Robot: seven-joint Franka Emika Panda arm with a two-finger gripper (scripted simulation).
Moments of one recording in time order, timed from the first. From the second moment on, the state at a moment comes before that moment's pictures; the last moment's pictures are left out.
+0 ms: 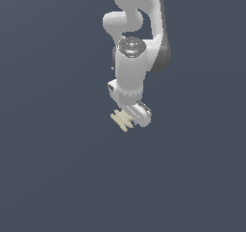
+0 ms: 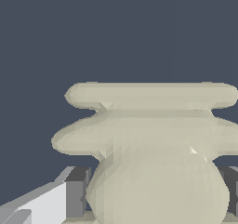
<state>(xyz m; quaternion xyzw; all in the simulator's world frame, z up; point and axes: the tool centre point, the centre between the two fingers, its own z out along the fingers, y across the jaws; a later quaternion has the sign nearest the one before) -0.003 0.022 0.180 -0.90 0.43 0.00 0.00</state>
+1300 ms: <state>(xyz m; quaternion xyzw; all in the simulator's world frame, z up) -0.089 -0.103 0.426 -0.90 0.43 0.00 0.00</state>
